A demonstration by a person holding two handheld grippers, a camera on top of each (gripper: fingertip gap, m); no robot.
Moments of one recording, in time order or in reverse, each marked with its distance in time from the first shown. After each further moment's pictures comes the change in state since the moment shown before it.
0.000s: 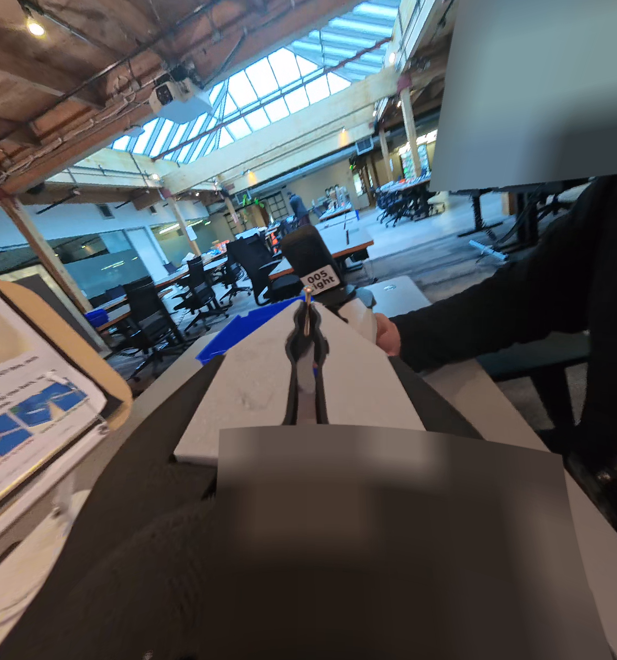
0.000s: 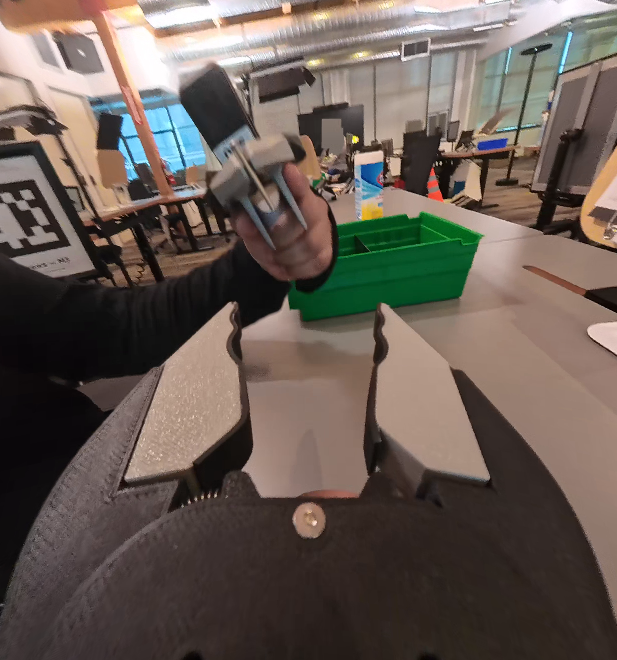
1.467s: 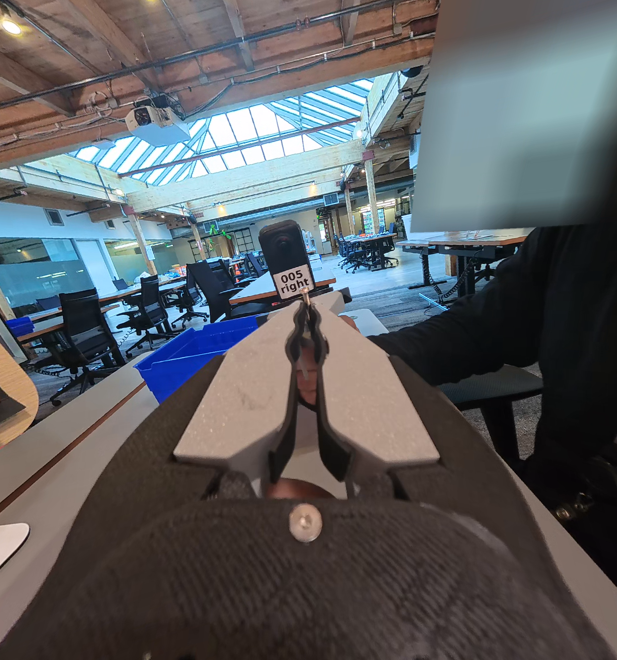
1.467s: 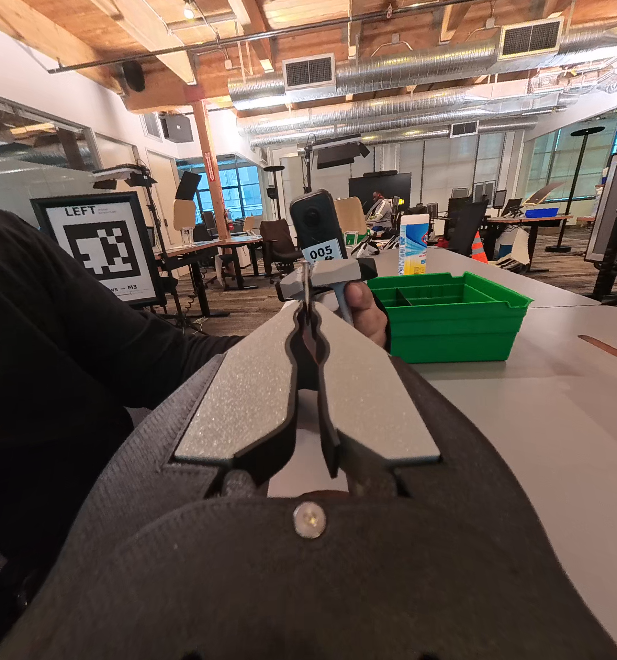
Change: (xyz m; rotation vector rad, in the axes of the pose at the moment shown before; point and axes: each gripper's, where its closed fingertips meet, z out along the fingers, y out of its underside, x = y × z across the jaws) left arm 0.013 0.025 0.013 0.145 0.085 -0.170; right arm -0.029 -0.025 0.000 0.157 -0.156 -0.033
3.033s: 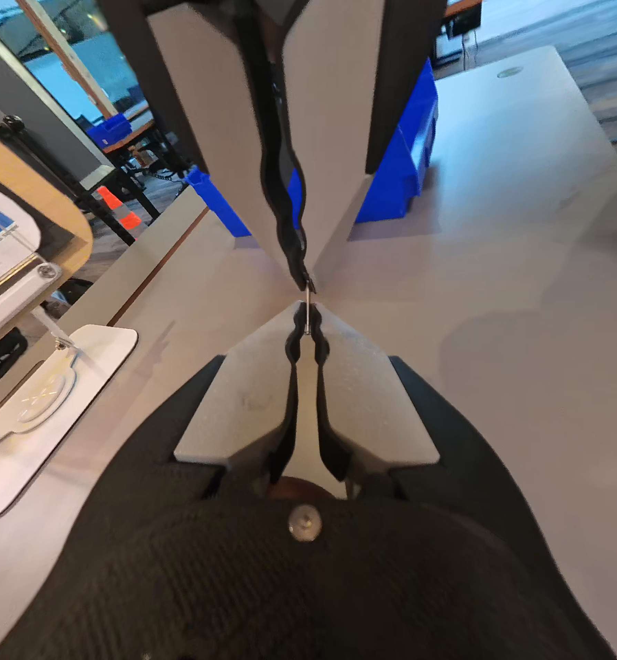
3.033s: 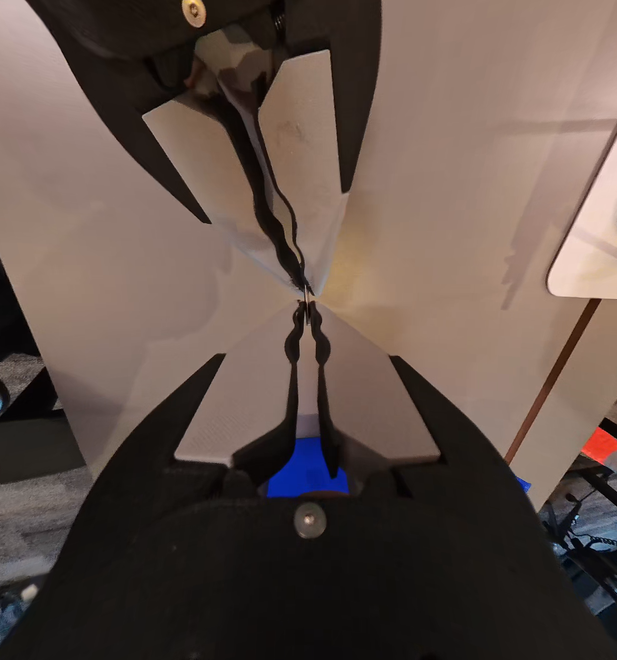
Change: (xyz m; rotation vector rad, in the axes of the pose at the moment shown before) left arm -0.037 0.127 0.017 -0.666 -0.312 0.159; right arm 0.054 0.080 -0.073 -1.643 0.229 -0.243
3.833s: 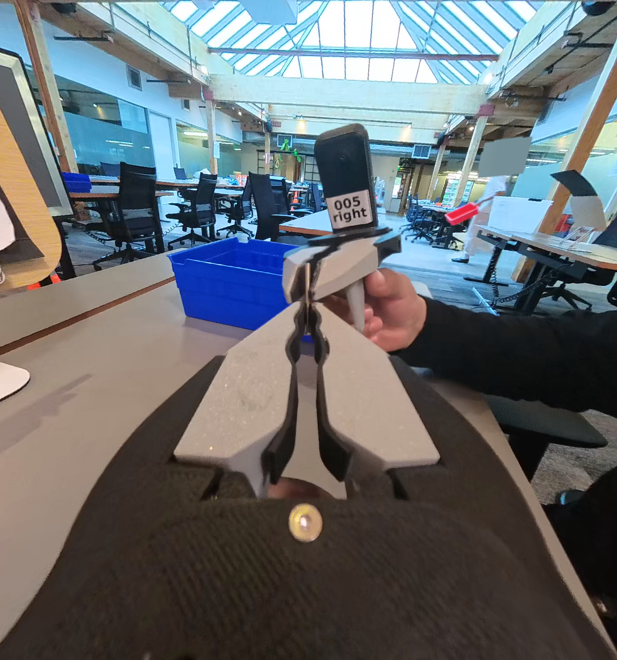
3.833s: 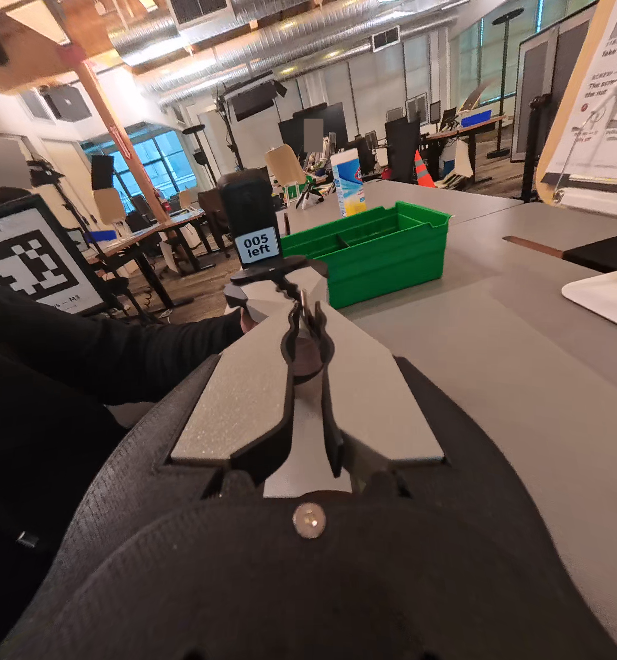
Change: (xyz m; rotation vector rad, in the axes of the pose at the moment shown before) left arm -0.016 -0.051 -0.029 0.412 0.138 -0.442; right arm 0.017 -0.031 -0.067 1.450 -0.221 0.517
